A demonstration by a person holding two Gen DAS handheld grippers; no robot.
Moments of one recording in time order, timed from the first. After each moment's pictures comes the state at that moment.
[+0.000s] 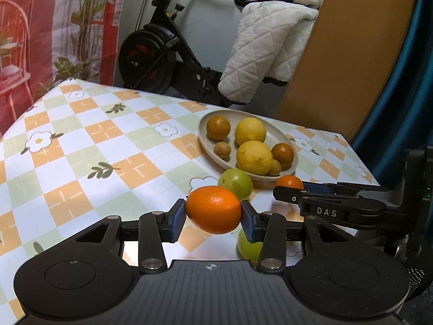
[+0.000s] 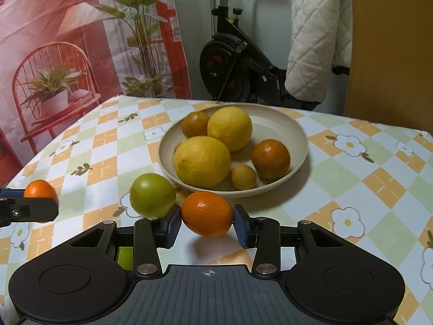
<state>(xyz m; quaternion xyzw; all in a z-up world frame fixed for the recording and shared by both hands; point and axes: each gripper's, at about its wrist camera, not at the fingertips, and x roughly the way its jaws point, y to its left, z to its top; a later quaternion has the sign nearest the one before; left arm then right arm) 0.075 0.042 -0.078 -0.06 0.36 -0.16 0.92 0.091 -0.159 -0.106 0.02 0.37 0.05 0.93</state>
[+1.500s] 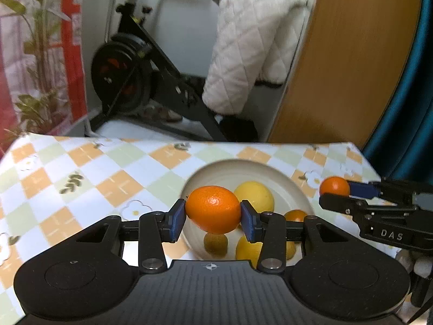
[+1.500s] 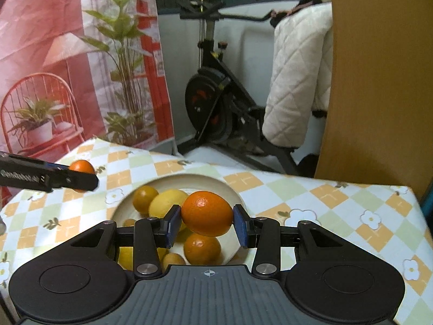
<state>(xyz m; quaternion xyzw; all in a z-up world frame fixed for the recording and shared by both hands) 0.225 -0.016 -0.072 0.01 0.37 -0.20 0.91 0.161 -0.227 -0.058 0.00 0.33 0.03 0.94</state>
